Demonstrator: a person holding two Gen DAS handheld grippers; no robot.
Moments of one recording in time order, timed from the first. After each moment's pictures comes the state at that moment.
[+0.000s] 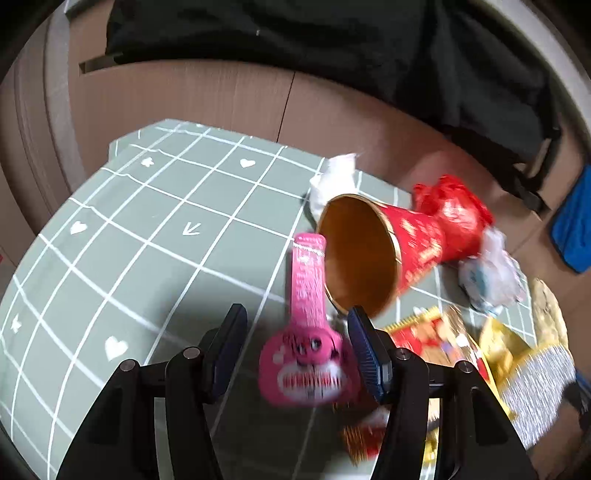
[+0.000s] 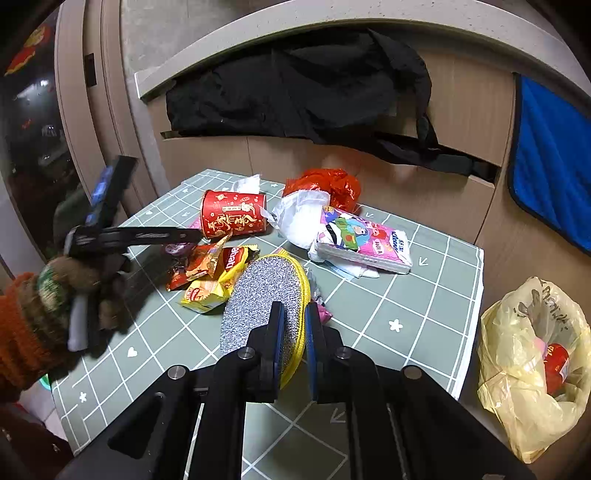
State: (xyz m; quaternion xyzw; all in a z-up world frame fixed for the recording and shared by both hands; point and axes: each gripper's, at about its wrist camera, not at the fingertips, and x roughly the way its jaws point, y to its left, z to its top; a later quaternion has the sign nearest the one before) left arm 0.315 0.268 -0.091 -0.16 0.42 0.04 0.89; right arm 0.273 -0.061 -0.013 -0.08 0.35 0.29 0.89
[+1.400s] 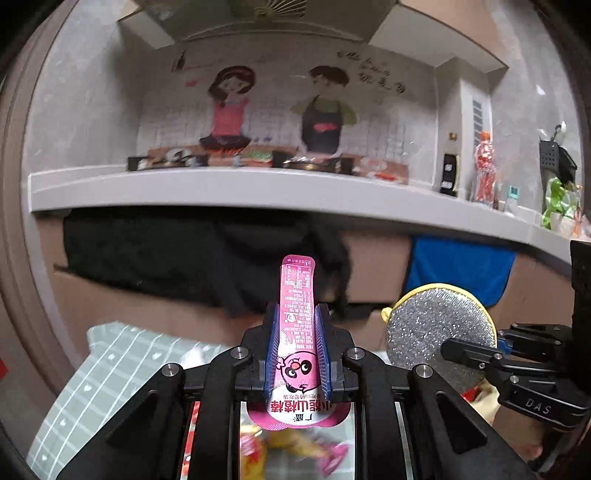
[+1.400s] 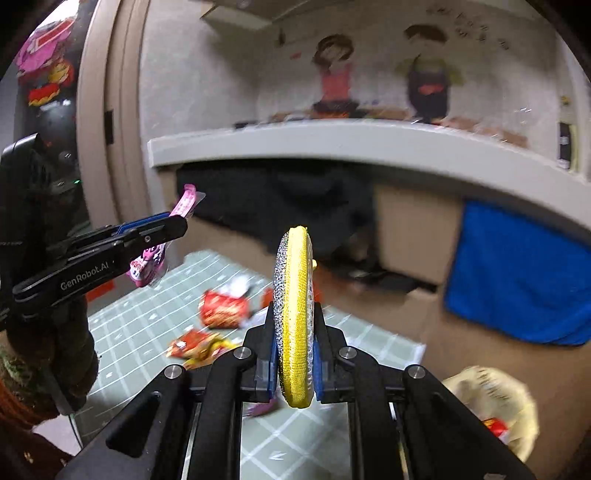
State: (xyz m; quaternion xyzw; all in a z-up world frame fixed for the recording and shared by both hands) left arm 0.225 0.090 0.127 -0.04 0.16 -0.05 0.98; right arm 0.273 -0.130 0.120 -0.06 0.23 0.30 0.92
